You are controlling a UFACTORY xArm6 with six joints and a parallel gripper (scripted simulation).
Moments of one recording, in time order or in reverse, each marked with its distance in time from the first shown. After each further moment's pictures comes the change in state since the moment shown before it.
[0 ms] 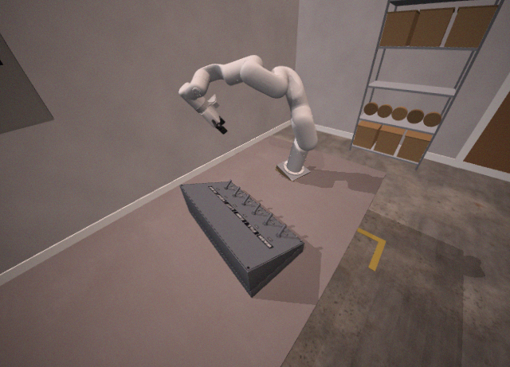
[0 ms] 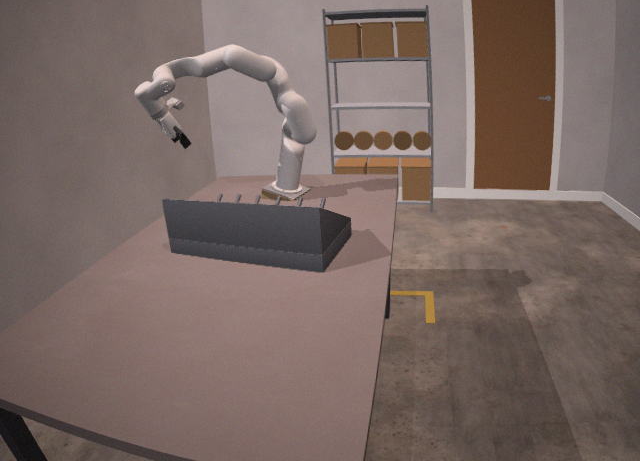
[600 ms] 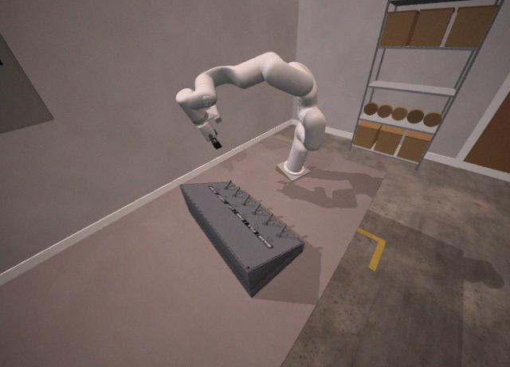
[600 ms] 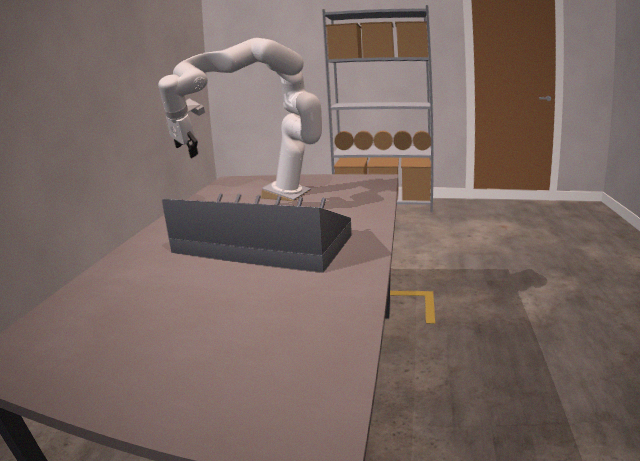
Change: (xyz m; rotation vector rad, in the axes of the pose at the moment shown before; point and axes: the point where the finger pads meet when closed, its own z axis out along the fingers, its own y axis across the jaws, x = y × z) arm -0.031 0.143 -0.045 0.189 -0.265 -0.037
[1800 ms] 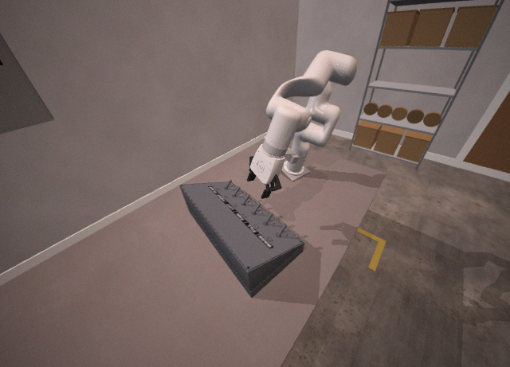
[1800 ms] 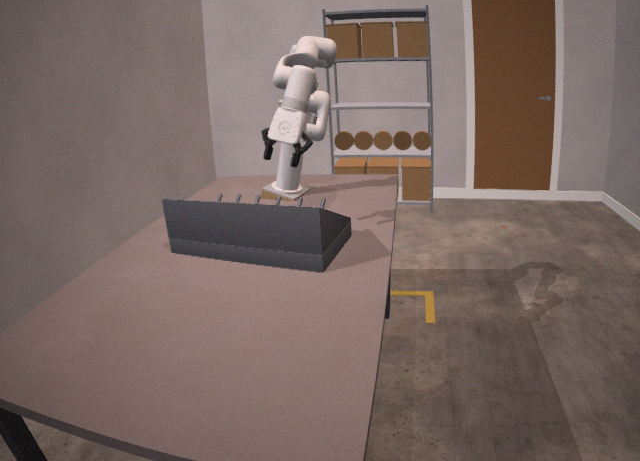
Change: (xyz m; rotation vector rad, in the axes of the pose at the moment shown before) arm 0.104 0.374 -0.075 -0.147 -0.705 -0.215
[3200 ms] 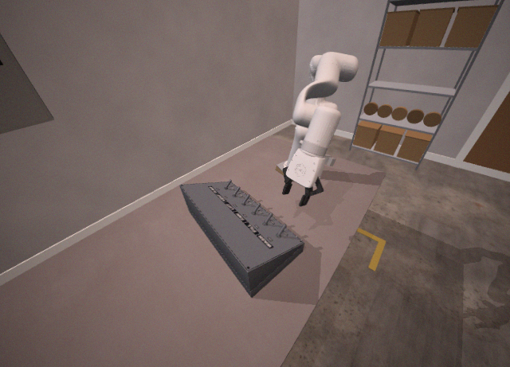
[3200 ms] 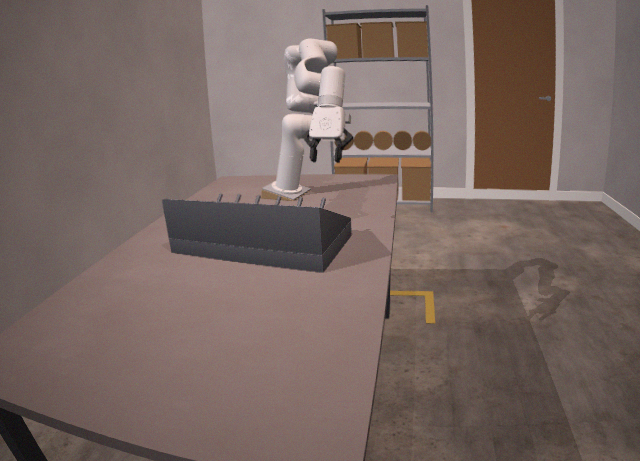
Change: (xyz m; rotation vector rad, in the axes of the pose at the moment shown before) arm 0.066 0.107 -0.040 -0.225 -0.145 -0.030
